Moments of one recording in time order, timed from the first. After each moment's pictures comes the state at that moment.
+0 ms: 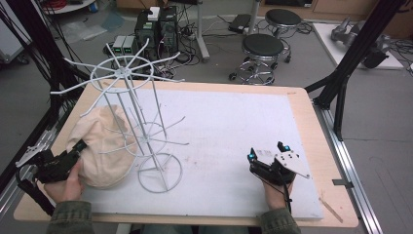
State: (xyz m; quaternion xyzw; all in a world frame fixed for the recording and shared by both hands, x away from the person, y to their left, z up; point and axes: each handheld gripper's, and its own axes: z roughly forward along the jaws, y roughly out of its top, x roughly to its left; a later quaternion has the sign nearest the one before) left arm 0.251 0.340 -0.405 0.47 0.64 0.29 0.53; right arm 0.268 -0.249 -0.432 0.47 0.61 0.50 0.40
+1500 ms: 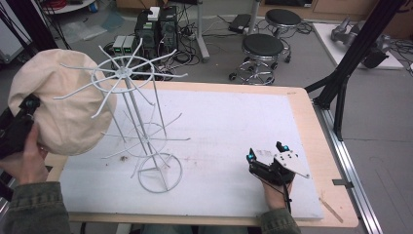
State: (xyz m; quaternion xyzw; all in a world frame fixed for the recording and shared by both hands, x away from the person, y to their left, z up) left arm 0.238 0.353 -0.265 0.44 0.47 0.48 0.60; right arm 0.268 -0.248 -0.432 0.47 0.61 0.50 0.39
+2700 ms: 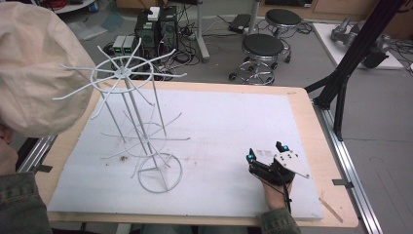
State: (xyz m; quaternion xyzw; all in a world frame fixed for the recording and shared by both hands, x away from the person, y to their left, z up) left arm 0.218 0.364 -0.195 0.40 0.39 0.51 0.65; right arm 0.268 -0.248 -0.432 0.47 0.61 0.51 0.39
